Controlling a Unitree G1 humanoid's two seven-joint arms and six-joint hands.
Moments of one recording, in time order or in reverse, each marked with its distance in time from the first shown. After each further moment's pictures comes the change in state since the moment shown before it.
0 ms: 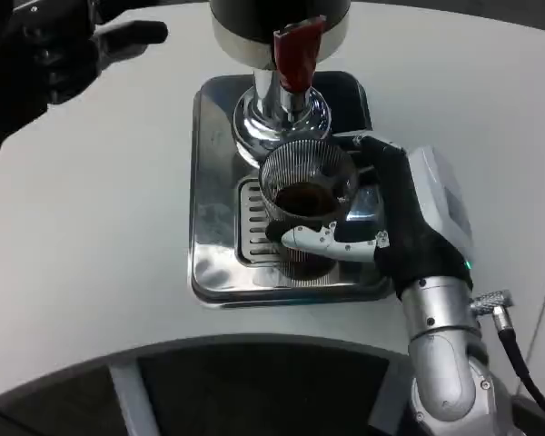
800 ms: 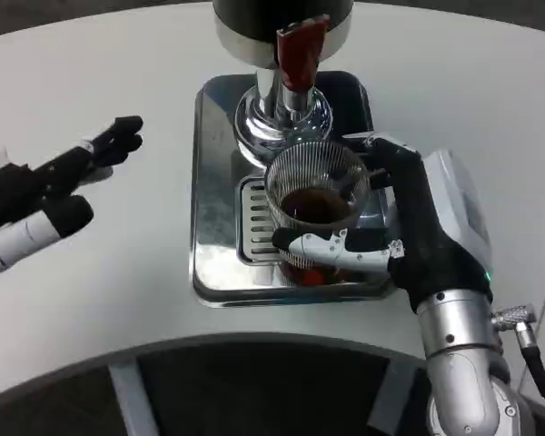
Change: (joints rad) left arm 0.409 0.015 -0.026 -0.186 0.202 -0.279 0.203; right arm 0.091 0.007 0.007 -0.174 -0.039 0.051 0.065
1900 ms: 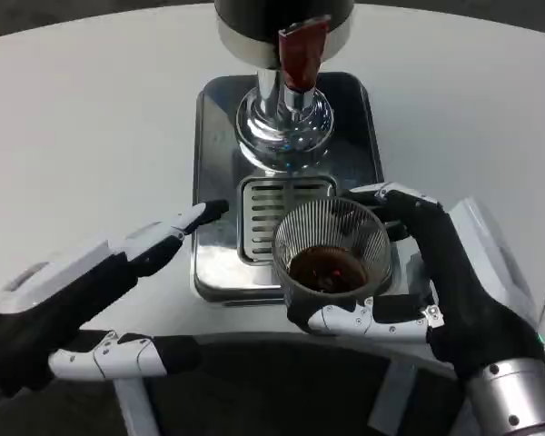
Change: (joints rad) left arm 0.178 -0.088 -0.169 -0.117 0.258 -0.276 0.267; right arm 0.296 -0.062 0.022 -0.378 -0.058 0.031 0.219
